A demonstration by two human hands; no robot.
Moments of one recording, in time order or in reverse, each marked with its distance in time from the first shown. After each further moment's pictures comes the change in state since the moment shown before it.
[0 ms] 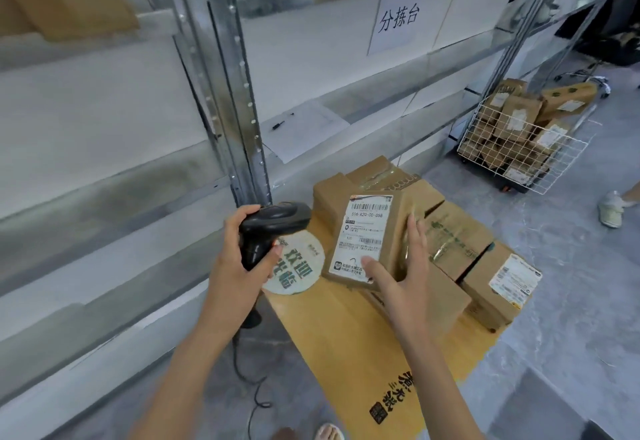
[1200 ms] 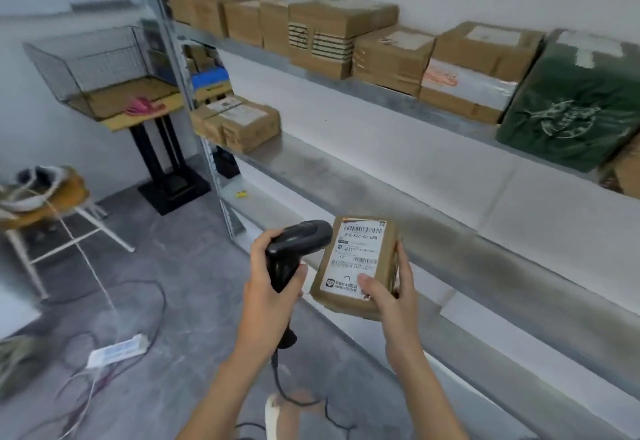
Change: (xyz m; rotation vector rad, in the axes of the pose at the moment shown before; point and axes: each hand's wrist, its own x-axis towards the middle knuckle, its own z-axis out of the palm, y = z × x) left_hand -0.342 -0.048 -0.533 0.189 1.383 -0.166; right_hand -0.411 -0.224 0.533 0.342 -1.394 0.024
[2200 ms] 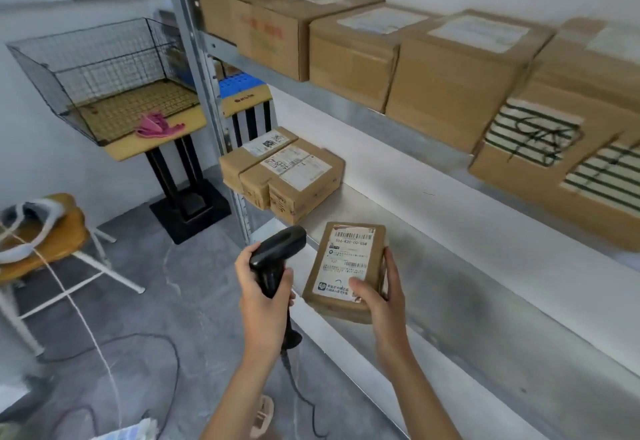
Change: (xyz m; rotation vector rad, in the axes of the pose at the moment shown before) left_hand 0.399 -0.190 -0.093 -0.067 0.269 -0.166; right_hand 0.351 0.068 0.307 0.051 -0.084 0.113
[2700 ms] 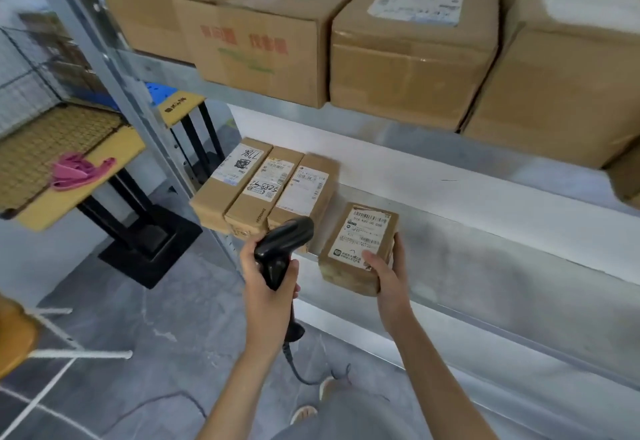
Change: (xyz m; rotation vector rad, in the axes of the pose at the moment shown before) left_hand 0.175 -0.014 -0.019 0.015 -0.394 -0.057; right_hand 0.115 0.038 0.096 0.296 0.359 0.101
